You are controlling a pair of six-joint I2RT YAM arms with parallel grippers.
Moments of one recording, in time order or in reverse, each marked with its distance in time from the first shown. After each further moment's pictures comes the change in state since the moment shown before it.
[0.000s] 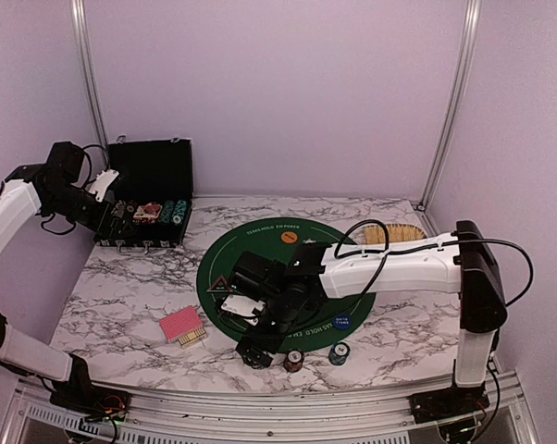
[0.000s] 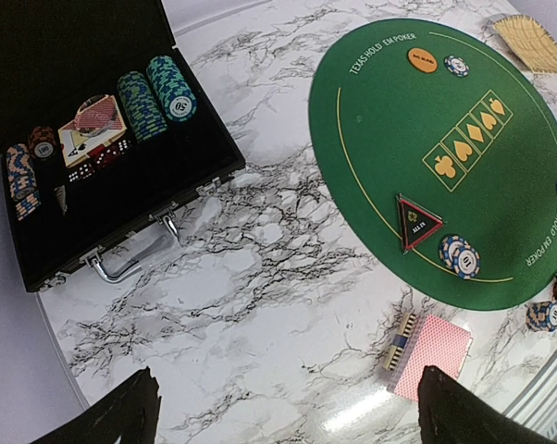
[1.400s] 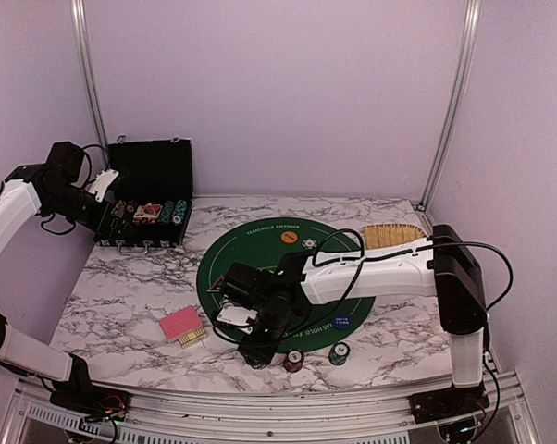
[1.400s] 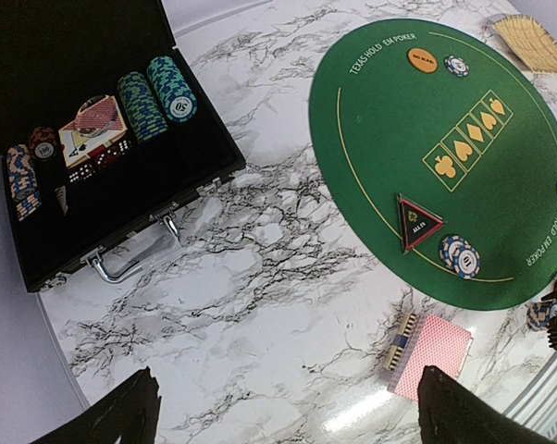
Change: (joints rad) left arm 0.000 -0.002 0.000 0.000 -0.001 0.002; right arm 0.000 0.108 0.043 -0.009 -0.036 -0.050
